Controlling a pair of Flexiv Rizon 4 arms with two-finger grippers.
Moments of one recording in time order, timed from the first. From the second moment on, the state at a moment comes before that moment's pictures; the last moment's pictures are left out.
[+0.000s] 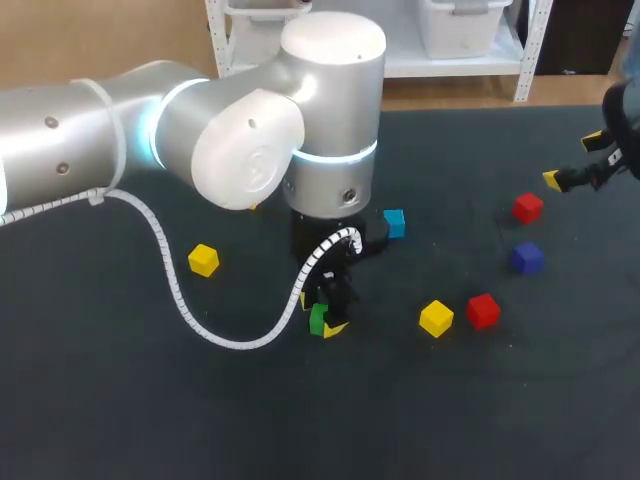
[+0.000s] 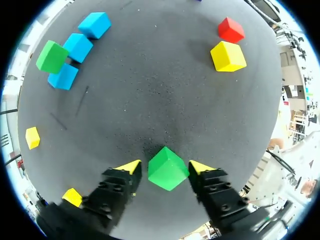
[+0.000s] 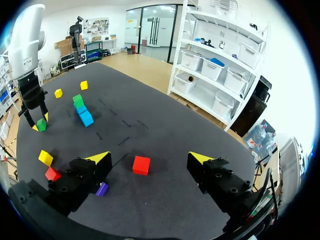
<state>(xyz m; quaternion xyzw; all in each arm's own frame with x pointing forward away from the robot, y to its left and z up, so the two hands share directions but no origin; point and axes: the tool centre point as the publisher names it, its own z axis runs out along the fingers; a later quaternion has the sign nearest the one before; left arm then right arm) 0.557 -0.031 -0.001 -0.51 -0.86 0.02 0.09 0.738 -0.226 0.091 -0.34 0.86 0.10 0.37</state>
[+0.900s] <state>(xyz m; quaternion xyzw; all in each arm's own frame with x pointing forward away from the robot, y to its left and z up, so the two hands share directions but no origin) 0.578 -0.051 0.002 -0.53 -0.84 0.02 0.06 0.738 -0.226 0.091 -0.34 0.86 0.10 0.37</state>
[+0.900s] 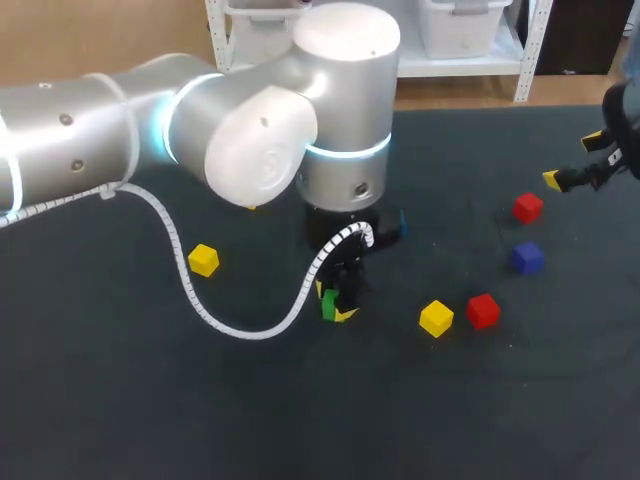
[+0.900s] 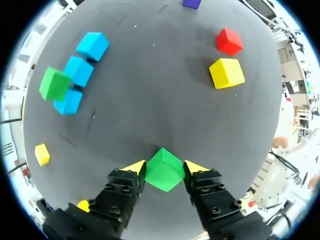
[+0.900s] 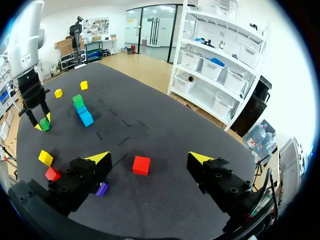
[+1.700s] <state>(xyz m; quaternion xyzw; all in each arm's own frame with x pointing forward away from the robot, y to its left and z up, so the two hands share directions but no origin) 0.614 -0.102 0.007 -0.60 -0.80 0.01 0.05 0.738 -0.226 0.091 -0.34 0.86 0.10 0.37</state>
